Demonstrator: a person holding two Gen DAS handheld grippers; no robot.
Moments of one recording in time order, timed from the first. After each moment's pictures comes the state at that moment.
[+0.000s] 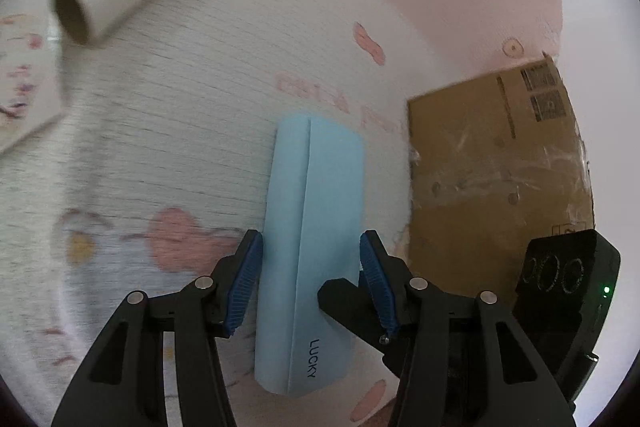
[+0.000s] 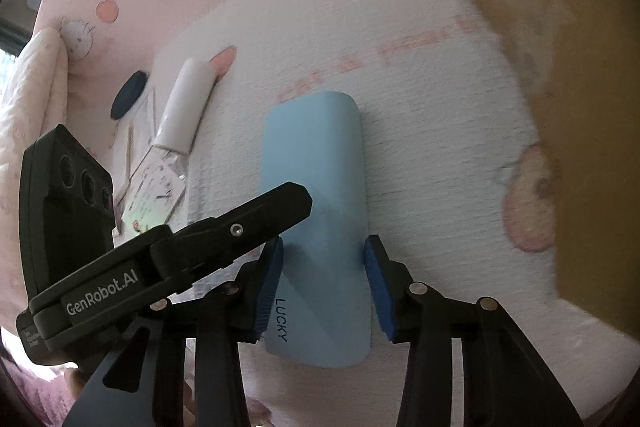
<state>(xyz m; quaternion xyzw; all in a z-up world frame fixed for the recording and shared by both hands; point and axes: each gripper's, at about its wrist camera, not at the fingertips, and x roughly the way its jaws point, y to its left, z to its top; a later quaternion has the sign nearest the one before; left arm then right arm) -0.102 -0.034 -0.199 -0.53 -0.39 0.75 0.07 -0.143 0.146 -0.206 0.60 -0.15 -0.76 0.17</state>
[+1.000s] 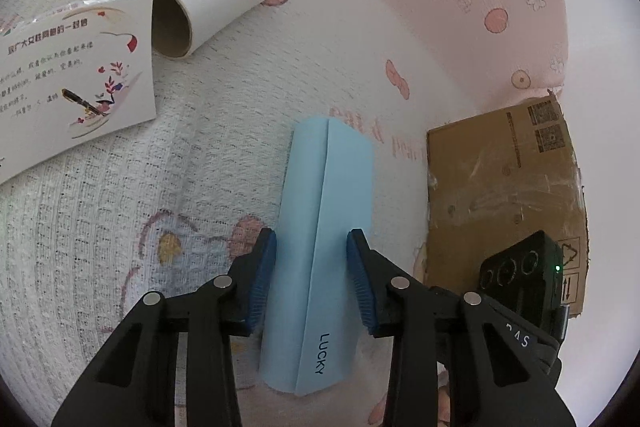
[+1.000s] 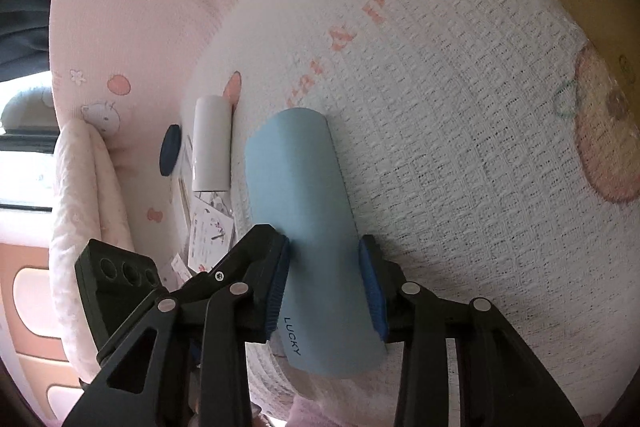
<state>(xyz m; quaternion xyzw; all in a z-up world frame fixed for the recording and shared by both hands) -0.083 -0.059 -0.201 -0.50 -0.41 0.76 0.03 -0.146 0.167 -0.245 0.59 -0.36 -0.70 0.19</state>
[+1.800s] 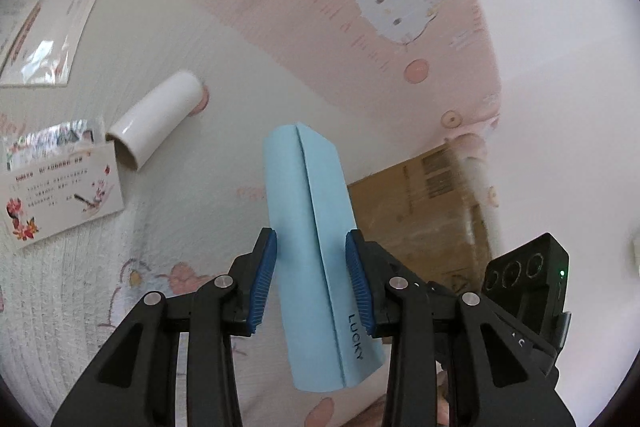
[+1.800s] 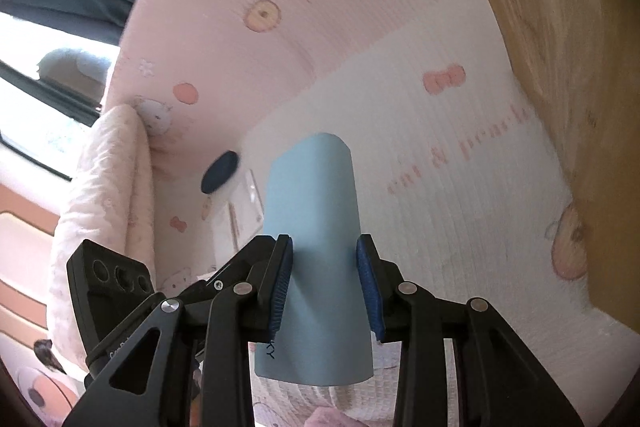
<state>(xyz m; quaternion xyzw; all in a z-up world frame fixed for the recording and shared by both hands) -0.071 -0.063 -0.099 -0.39 -0.41 0.82 0.06 -0.145 0.150 -0.117 0.49 -0.28 -0.79 0.22</state>
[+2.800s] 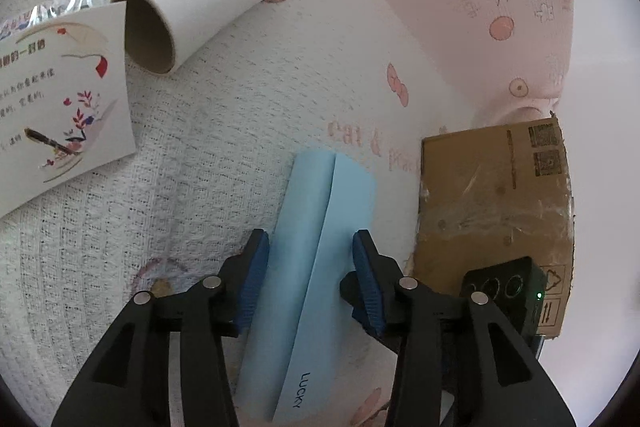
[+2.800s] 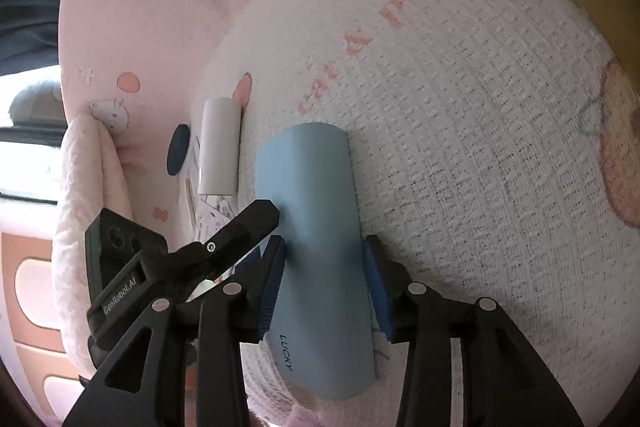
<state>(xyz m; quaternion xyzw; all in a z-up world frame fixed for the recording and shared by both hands) -0.108 -0.074 -0.210 -0.52 -0.44 0.73 0.07 -0.154 0.164 -0.247 0.58 -0.35 -0.71 0.21</state>
